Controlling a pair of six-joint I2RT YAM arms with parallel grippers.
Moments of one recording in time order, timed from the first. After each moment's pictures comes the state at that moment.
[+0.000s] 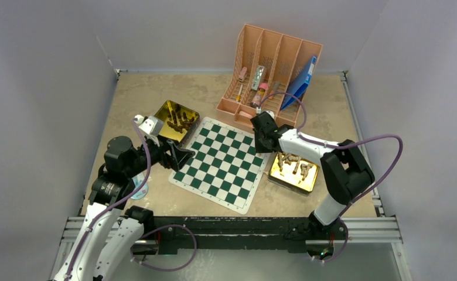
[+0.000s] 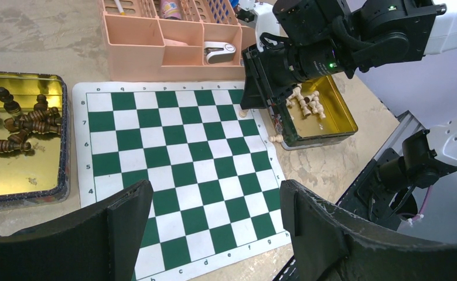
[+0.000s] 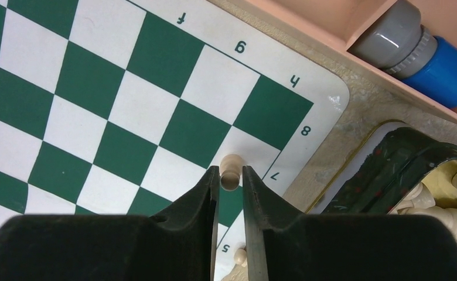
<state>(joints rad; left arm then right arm) -0.27 0.57 0.73 -0.39 0.52 -0.25 0.60 1.66 1.02 -0.43 0.21 0.50</state>
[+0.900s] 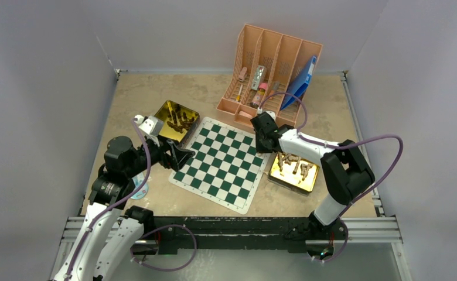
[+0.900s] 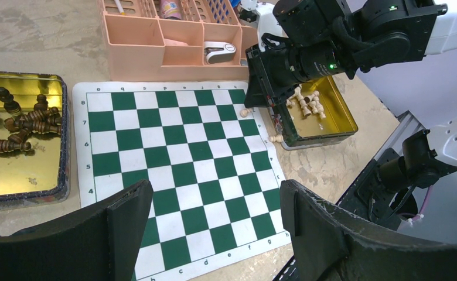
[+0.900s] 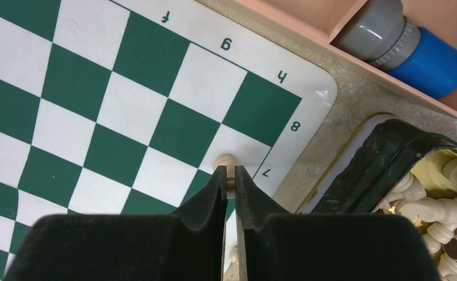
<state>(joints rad) -0.27 0.57 0.73 -0.39 0.52 -0.25 0.60 1.66 1.02 -0.45 0.23 0.52</state>
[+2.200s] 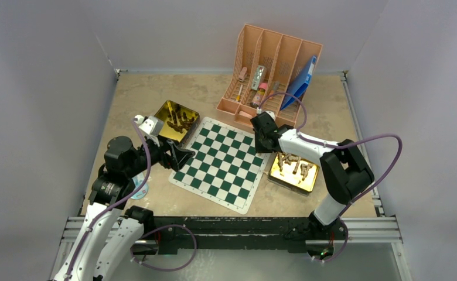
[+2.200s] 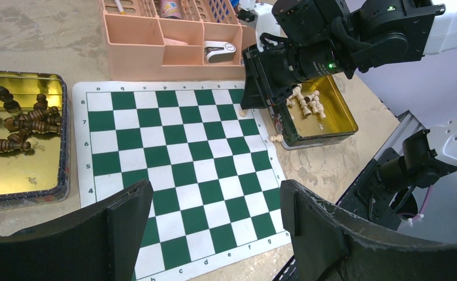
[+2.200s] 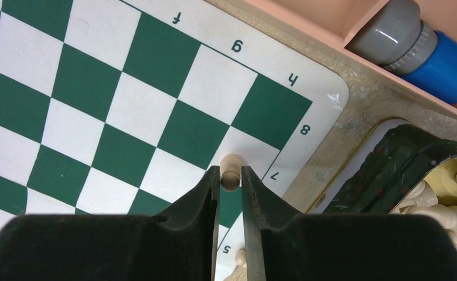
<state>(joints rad) -0.27 0.57 0.73 -0.39 0.52 -0.25 0.60 1.67 1.02 -0.43 0.21 0.52</state>
